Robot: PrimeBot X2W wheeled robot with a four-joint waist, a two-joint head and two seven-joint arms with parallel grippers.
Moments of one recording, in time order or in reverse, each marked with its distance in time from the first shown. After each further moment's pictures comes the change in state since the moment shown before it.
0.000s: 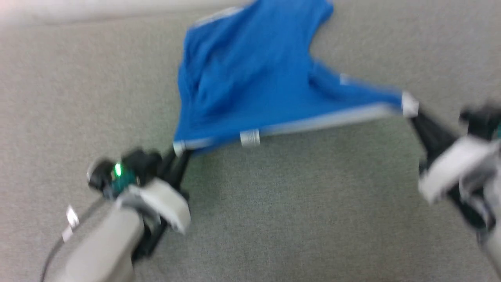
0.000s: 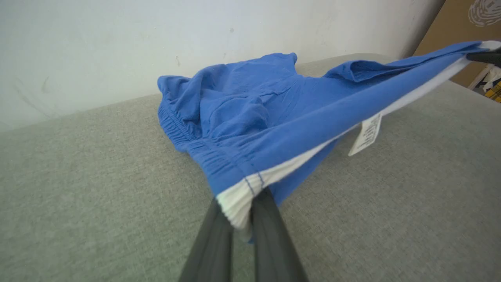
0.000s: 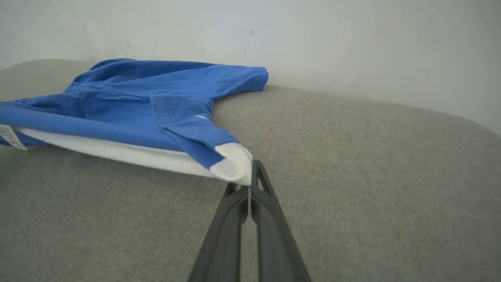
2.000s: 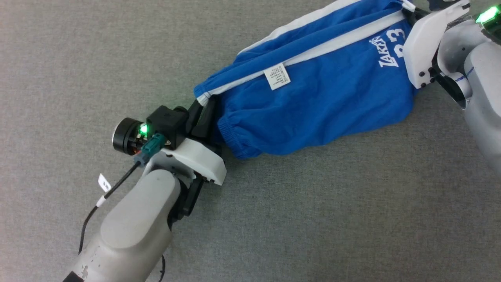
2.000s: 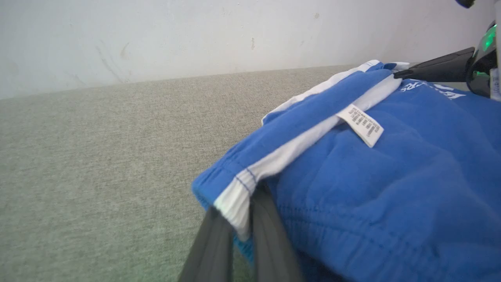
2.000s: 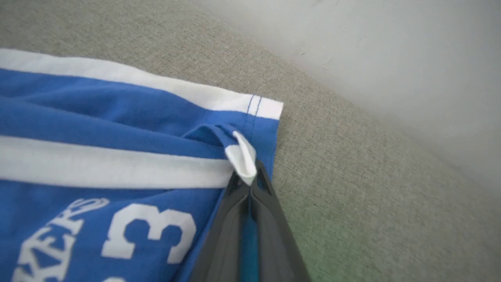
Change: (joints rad) left arm -0.146 -0.155 0.013 -0.006 0.042 0.140 0.001; right arm -0.643 0.178 0.160 0.554 -0.273 -0.002 0.289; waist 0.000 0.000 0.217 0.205
